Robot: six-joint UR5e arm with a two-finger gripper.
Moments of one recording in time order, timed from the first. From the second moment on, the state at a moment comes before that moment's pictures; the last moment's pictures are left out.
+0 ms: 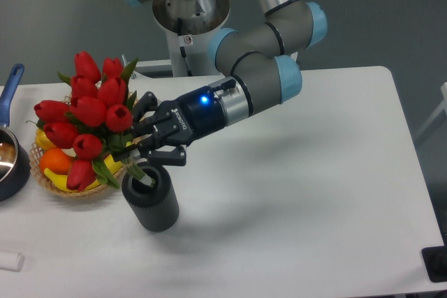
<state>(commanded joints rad) 2.50 -1.93 -1.81 -0.67 -0.07 1.23</state>
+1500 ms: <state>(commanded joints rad) 2.54 -2.02 -1.92 -0.68 -0.06 1.36</state>
